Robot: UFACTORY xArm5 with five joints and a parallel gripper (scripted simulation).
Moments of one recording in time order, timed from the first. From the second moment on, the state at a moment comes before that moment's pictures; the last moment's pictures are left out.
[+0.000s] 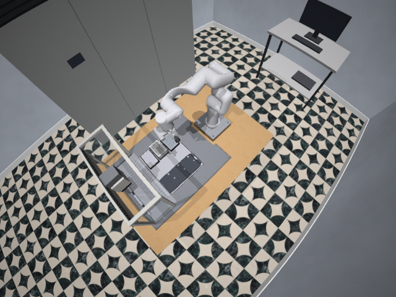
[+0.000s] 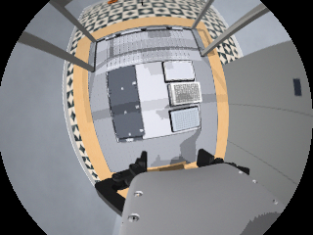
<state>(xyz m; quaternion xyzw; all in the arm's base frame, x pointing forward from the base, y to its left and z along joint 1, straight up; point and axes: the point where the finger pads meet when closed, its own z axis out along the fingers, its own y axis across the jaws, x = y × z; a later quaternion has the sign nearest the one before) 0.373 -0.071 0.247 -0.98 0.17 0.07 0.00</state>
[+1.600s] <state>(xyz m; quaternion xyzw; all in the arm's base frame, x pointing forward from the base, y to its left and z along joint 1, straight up) 0.488 -0.141 0.168 -0.89 -0.45 0.00 0.00</state>
